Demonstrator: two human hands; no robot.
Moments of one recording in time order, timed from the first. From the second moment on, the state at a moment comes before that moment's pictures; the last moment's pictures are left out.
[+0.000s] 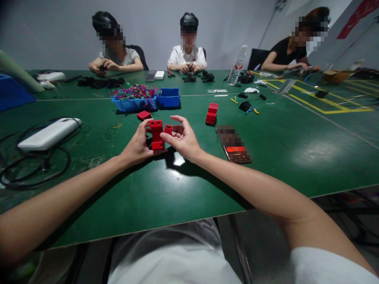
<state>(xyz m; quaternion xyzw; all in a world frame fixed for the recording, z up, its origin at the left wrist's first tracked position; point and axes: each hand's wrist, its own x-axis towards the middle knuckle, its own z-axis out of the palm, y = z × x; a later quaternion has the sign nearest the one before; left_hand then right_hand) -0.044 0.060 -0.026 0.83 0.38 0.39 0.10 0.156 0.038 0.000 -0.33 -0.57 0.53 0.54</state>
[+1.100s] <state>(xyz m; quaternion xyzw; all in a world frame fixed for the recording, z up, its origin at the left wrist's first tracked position) -0.045 0.062 -0.023 0.86 0.31 0.40 0.07 0.157 0.041 -0.009 -0.25 -0.64 0.51 0.52</state>
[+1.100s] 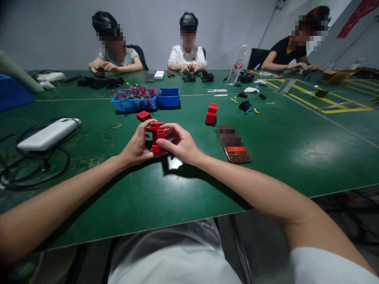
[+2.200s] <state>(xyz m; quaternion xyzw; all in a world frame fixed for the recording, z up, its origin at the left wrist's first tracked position) -0.043 0.058 -0.018 0.86 0.32 0.39 0.06 0.158 0.046 -0.007 -0.32 -0.61 0.52 0.50</state>
